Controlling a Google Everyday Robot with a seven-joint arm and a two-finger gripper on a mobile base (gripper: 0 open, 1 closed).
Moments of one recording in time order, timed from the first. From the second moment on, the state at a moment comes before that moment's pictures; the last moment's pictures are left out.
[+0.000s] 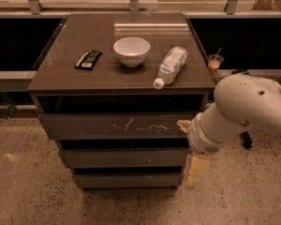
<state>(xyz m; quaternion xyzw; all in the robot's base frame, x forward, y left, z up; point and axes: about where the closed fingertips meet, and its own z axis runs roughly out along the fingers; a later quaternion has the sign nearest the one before) 0.445 -0.133 0.724 -0.68 0.71 0.08 0.16</state>
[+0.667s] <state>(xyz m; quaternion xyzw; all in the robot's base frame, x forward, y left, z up) 0.440 -0.152 0.626 -0.74 0.64 0.08 0.18</state>
